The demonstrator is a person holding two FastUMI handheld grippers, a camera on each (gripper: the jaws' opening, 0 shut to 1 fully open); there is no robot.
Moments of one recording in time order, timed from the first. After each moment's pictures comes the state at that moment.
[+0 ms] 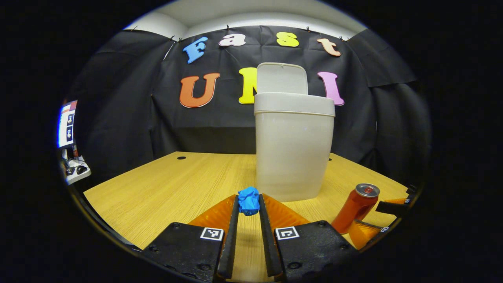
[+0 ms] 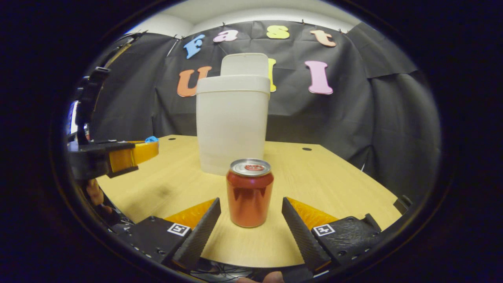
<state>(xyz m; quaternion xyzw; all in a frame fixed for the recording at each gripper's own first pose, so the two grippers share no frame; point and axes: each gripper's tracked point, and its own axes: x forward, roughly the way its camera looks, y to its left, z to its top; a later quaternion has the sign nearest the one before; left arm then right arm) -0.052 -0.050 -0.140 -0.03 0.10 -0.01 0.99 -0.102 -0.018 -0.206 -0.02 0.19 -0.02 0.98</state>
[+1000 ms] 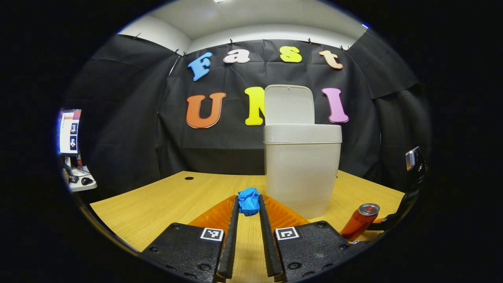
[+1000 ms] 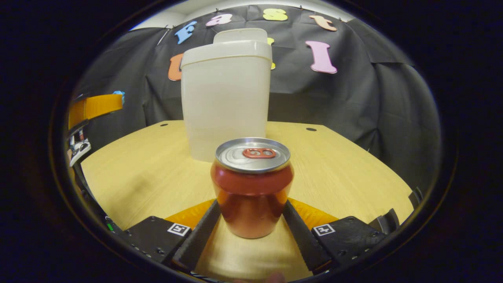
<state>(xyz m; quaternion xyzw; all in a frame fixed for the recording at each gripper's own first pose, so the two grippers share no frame) -0.039 -0.025 -0.096 -0.02 0.04 0.01 1.00 -0.061 -0.017 -0.245 -0.01 0.25 -0.03 0.97</state>
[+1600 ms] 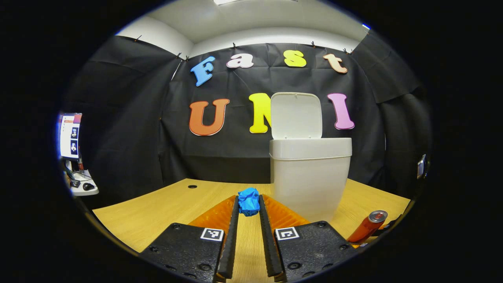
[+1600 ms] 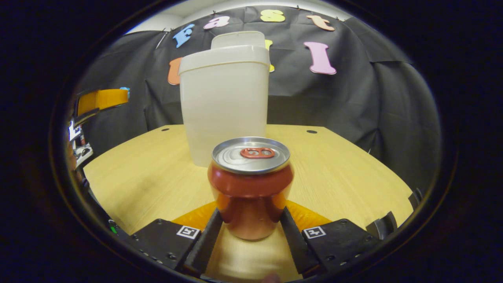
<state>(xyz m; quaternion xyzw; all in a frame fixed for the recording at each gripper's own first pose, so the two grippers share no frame) -0.013 -0.014 -0.054 -0.02 0.01 0.02 1.00 -0.061 -0.017 -0.224 0.00 0.24 -0.02 0.97</state>
